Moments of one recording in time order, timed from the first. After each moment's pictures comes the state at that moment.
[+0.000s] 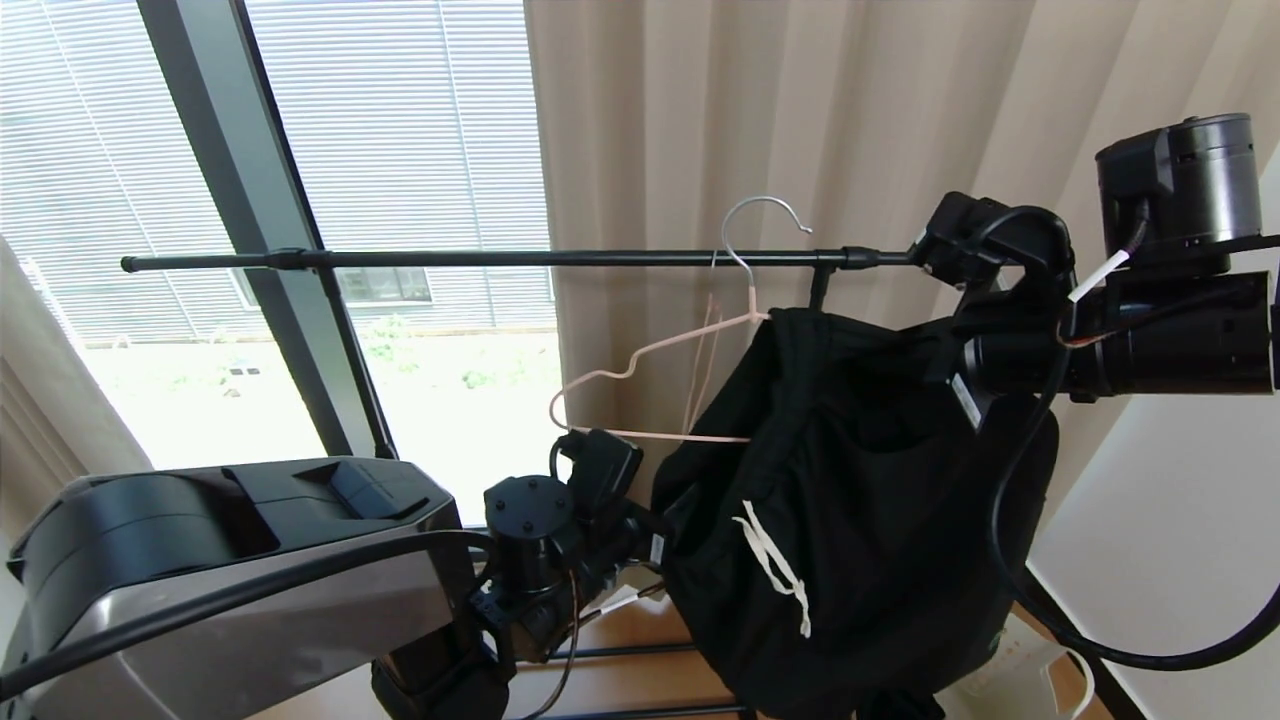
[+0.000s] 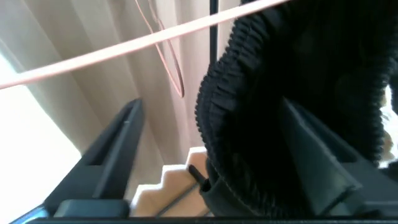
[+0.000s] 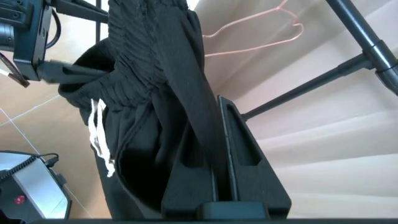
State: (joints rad) left arm -0.69 2.33 -0.74 -1.54 0.08 0.08; right arm 0.37 1.63 -1.23 0.12 0.22 -0.53
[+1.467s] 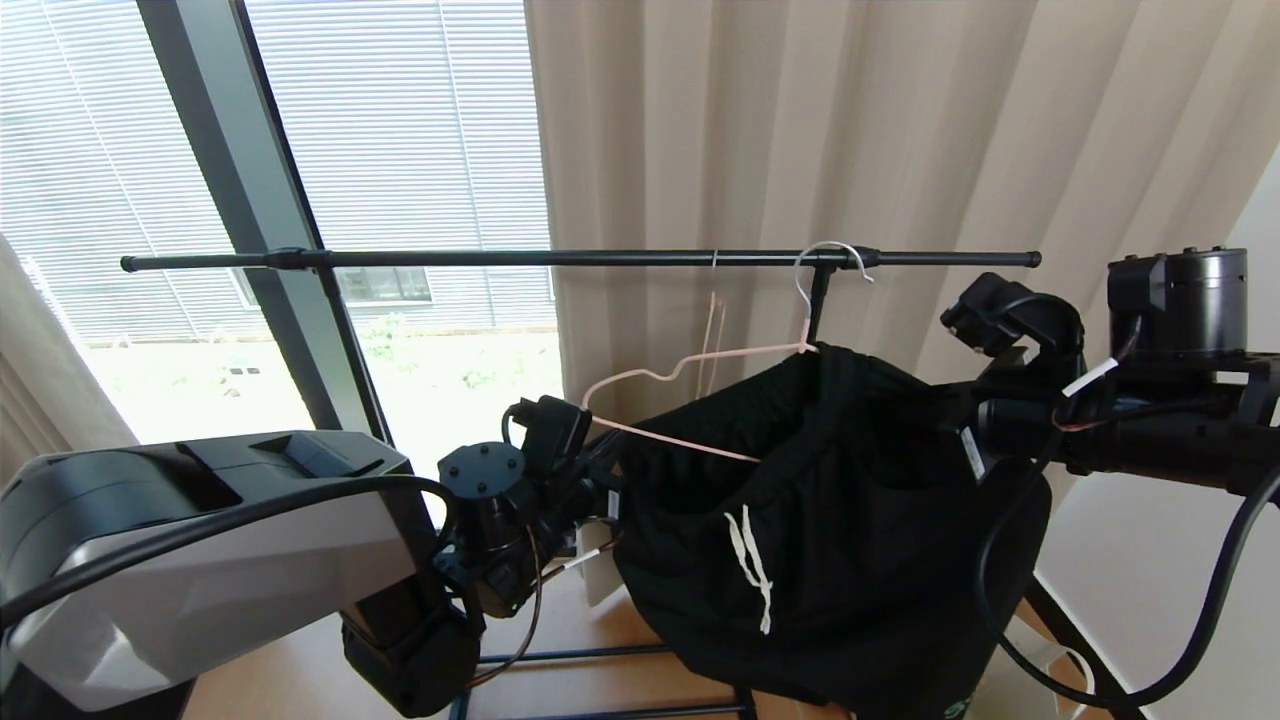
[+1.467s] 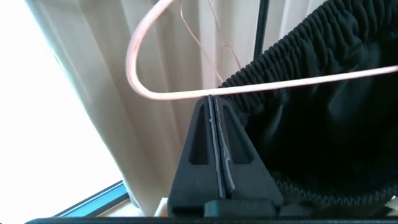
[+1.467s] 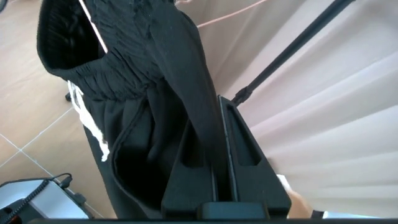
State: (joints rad) left arm -0.57 2.31 -0.76 -1.55 0.06 0.08; right arm 0.24 1.63 -0.89 -0.26 0.23 -0.38
